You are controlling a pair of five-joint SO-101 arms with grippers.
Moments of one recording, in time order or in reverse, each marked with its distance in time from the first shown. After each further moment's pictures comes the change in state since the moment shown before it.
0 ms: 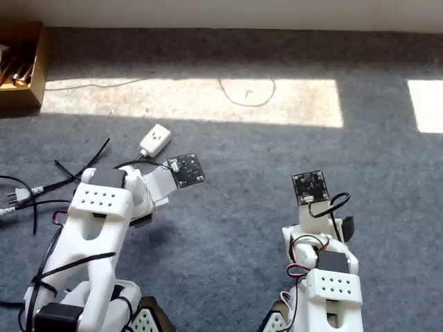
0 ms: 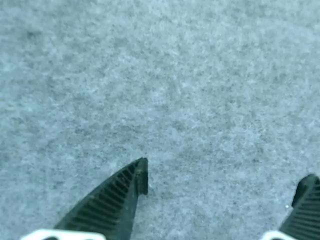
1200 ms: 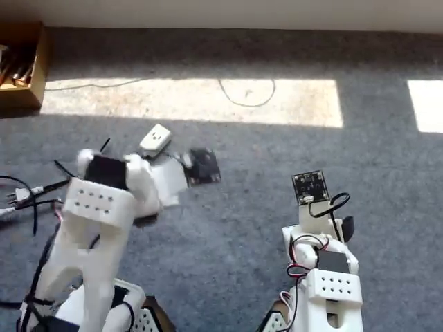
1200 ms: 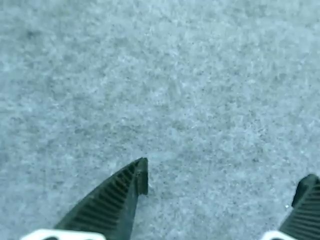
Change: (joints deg) left arm 9.5 -6.6 -16.0 24.4 1.2; right arm 0.0 0.0 0.0 0.0 0.0
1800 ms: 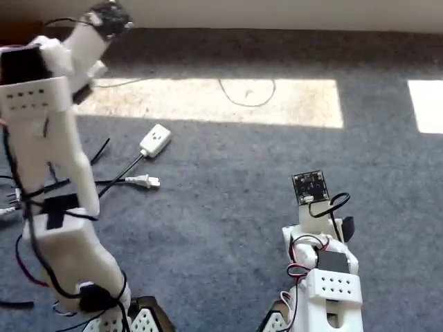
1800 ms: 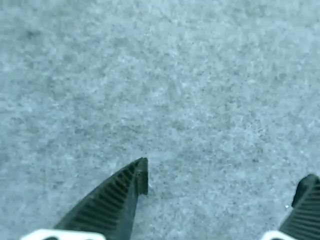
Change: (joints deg) left arm -31.5 54.1 -92.0 11.6 -3.8; right arm 0.0 0.0 0.0 0.0 0.0
